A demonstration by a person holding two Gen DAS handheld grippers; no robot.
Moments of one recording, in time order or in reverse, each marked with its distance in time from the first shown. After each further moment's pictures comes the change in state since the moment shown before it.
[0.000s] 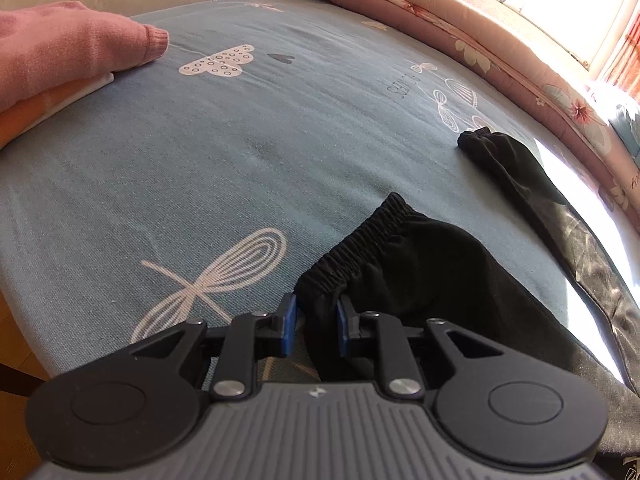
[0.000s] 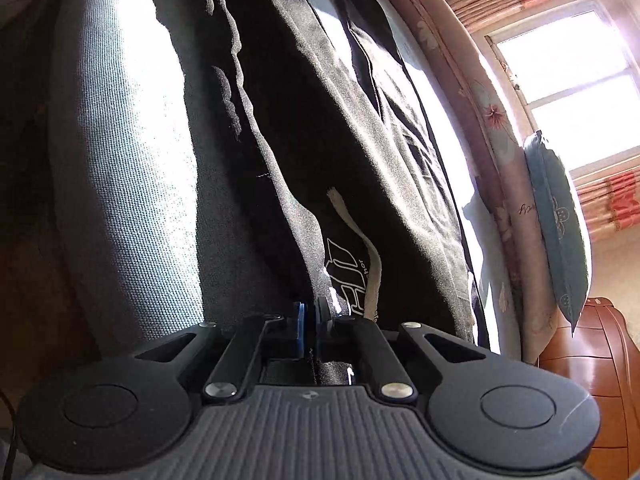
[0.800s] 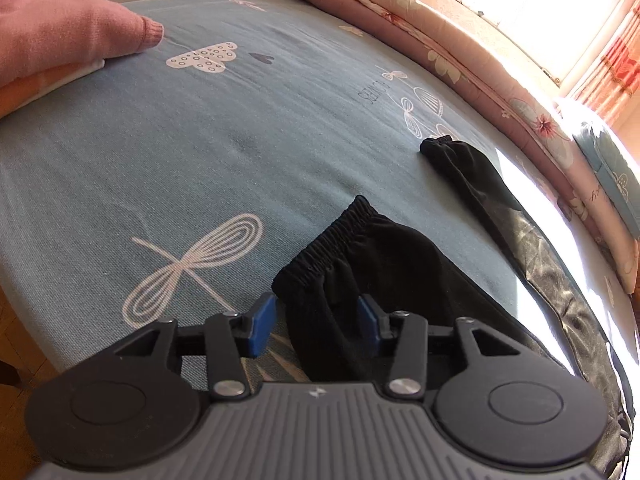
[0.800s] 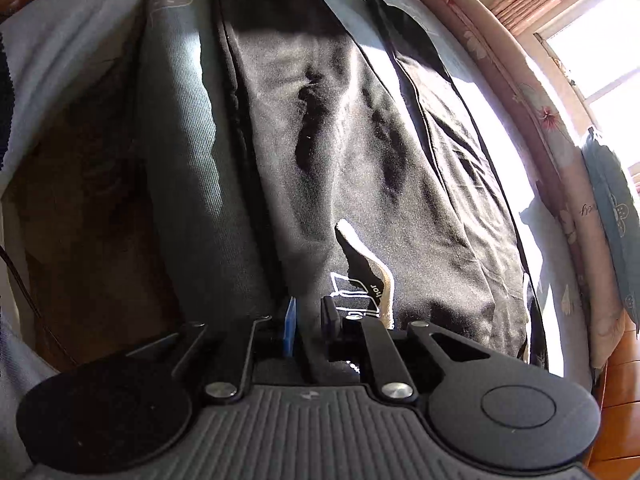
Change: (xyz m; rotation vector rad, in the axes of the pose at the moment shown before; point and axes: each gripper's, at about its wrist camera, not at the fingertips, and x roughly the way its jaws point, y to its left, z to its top) left arm -0.018 0.010 -0.009 -0.047 0.016 -0.149; right arm -0.062 -0.010 -0.006 0.039 -0.061 0.261
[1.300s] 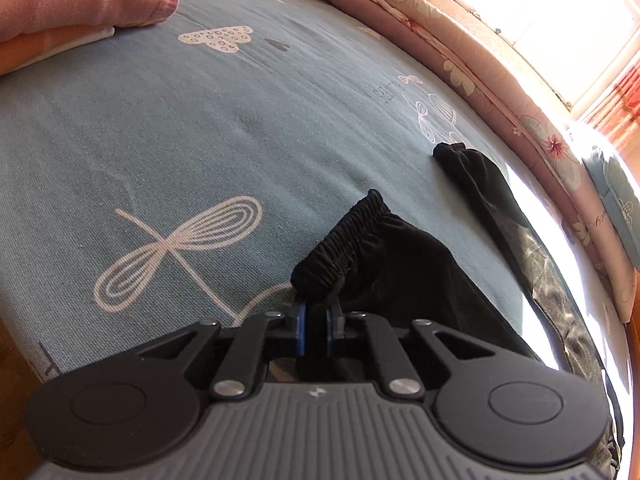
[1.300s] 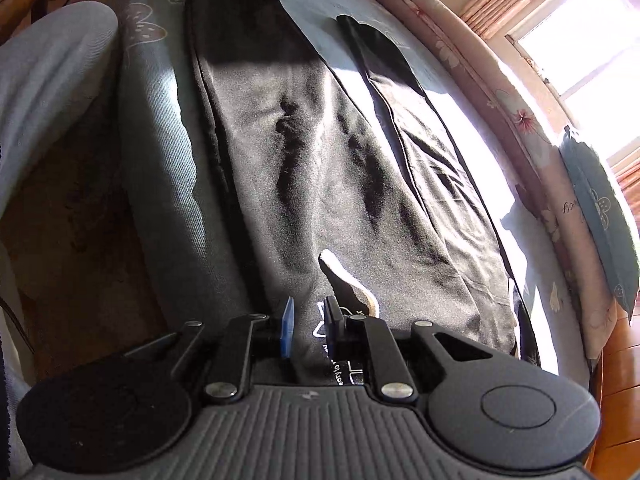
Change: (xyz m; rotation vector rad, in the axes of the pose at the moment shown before) left arm 0.007 0.002 -0.010 -0.068 -0.038 0.008; right arm -0.009 0.000 0.010 0.063 -0.049 -0.051
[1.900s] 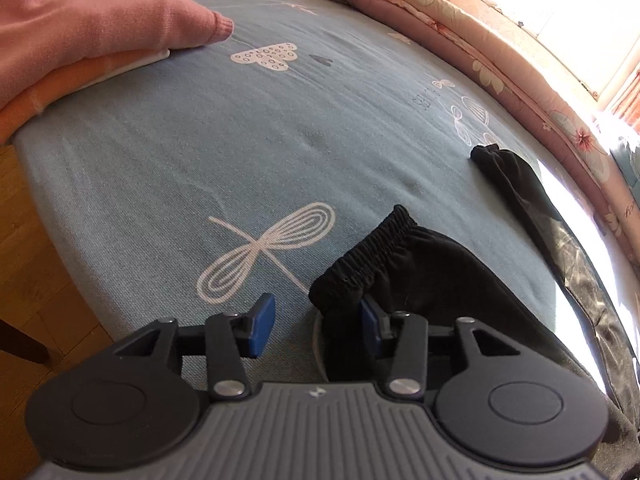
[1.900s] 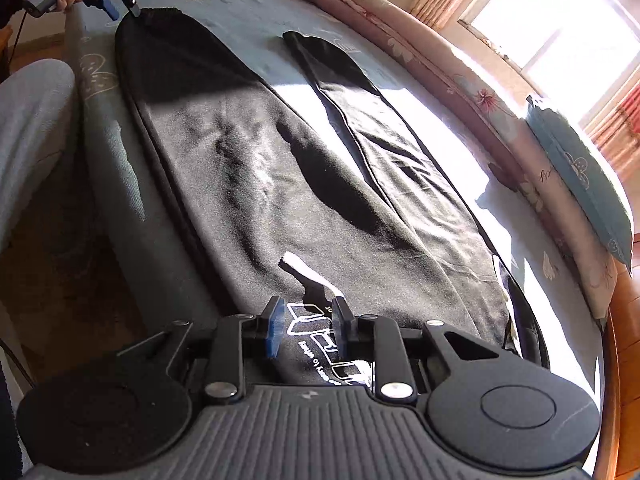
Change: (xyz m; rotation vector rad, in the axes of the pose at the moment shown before) left arm -0.036 0.022 0.001 0.044 -0.005 0.136; right arm -0.011 -0.032 -0.017 0.223 -0.062 -0.030
